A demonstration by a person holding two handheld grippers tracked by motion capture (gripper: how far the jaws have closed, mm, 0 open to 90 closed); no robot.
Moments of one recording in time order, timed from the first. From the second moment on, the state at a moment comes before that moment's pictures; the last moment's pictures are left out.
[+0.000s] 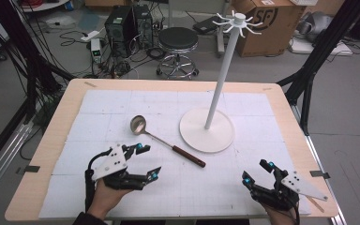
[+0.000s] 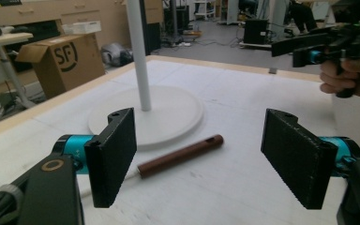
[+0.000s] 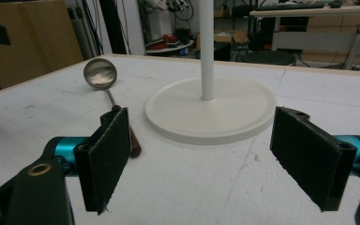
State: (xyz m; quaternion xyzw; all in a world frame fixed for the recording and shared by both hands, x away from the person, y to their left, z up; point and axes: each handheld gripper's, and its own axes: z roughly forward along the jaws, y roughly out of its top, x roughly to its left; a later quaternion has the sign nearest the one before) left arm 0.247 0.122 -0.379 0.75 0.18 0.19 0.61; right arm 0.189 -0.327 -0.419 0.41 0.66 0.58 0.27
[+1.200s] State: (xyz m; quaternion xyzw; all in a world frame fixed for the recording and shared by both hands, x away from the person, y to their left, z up) left arm 0.367 0.042 -0.342 0.90 0.05 0.00 0.42; right arm 0.191 -0.330 -0.418 0.41 0.65 0.58 0.27
